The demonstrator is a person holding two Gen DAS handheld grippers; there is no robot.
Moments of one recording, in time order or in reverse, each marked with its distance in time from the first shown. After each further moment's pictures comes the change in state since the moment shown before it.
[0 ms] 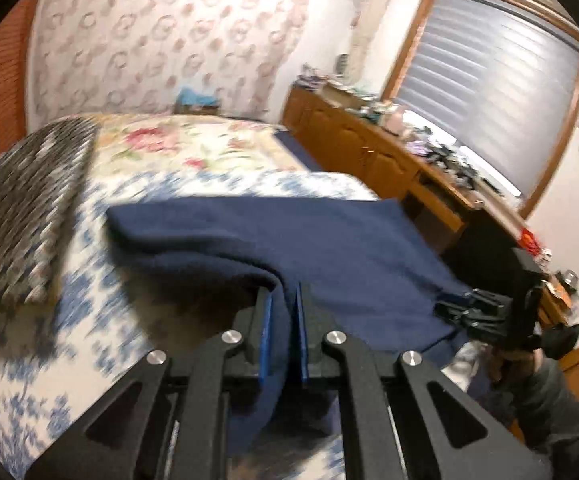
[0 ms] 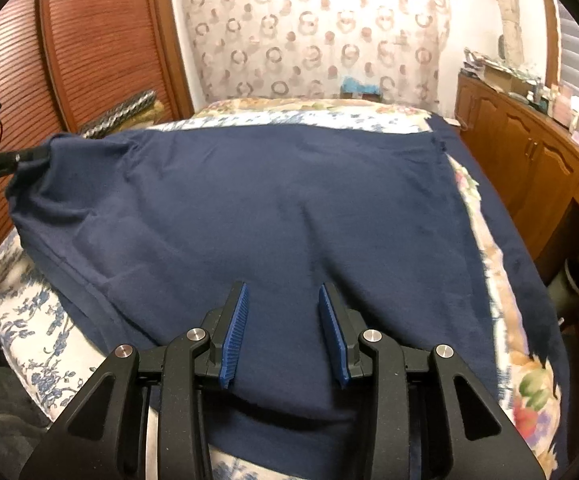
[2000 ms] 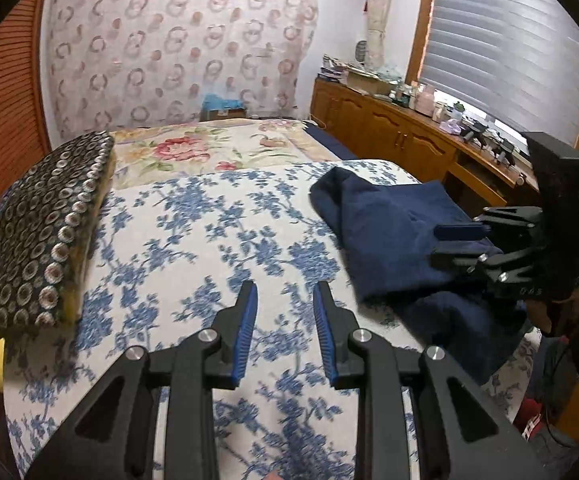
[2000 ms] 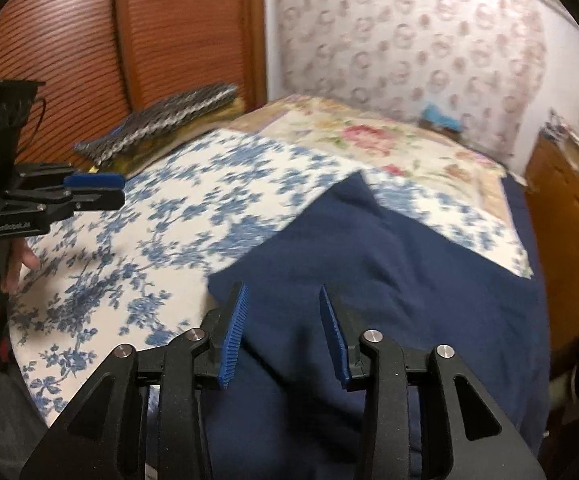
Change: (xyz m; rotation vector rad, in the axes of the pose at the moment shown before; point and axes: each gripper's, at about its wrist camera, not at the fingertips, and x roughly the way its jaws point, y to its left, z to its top) left arm 0.034 0.007 -0.012 0.067 0.014 0.213; right arm 0.070 0.096 0.098 -0.320 0.086 0.171
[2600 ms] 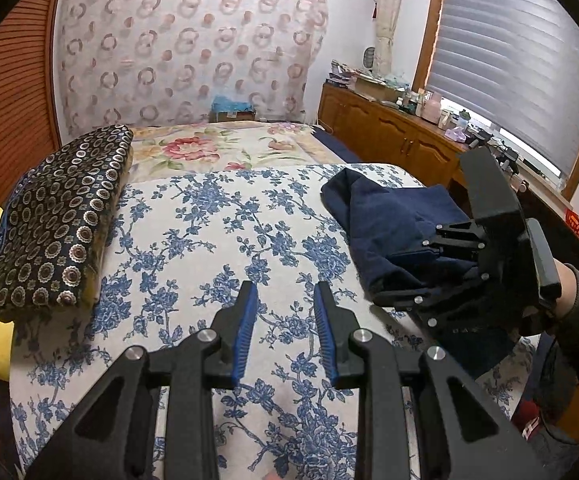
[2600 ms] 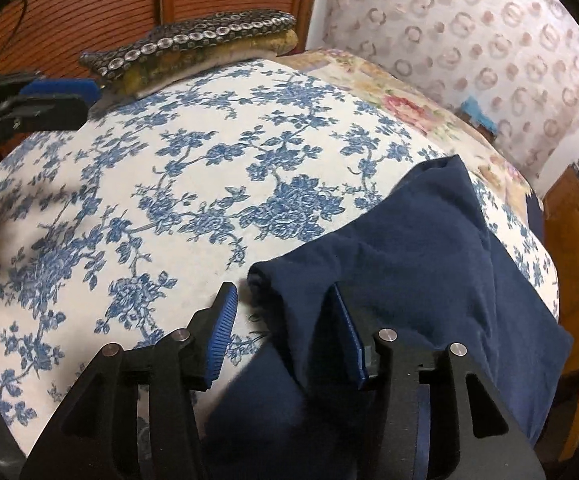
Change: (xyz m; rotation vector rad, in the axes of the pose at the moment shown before) left arm -0.013 0.010 -0.010 -0.020 -0.013 0.008; right arm 0.067 0.035 0.007 -0.153 0.168 -0.007
